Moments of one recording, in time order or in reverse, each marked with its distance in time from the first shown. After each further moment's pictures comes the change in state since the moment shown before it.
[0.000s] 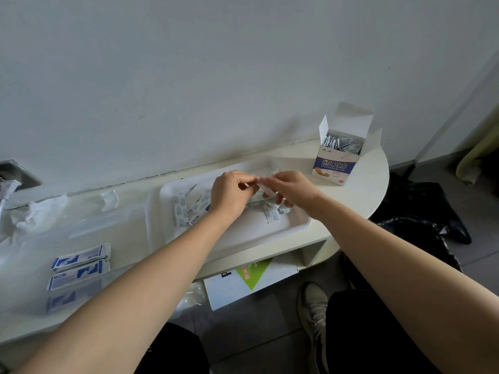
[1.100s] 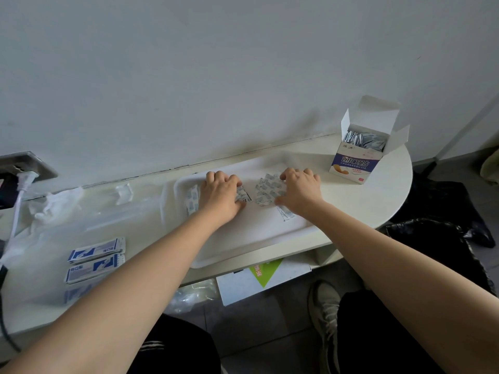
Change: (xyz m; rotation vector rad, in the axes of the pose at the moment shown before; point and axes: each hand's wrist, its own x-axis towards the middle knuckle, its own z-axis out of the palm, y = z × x) left_hand 0.008 -0.051 -0.031 0.787 -0.213 -0.003; right_hand 0.026 0.006 0.033 -0.931 0.198 -0.032
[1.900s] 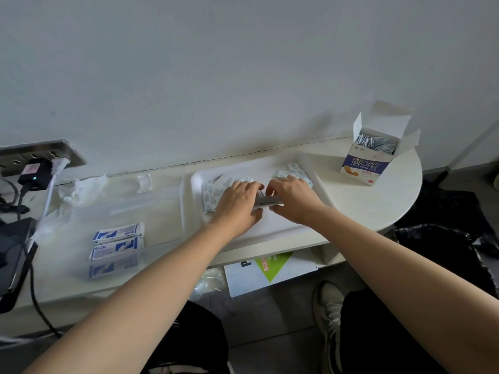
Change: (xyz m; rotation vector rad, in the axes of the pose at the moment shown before) left_hand -0.043 0.008 0.002 -0.052 0.066 0.227; right_hand -0.024 -0.020 0.005 -0.008 0.021 -0.430
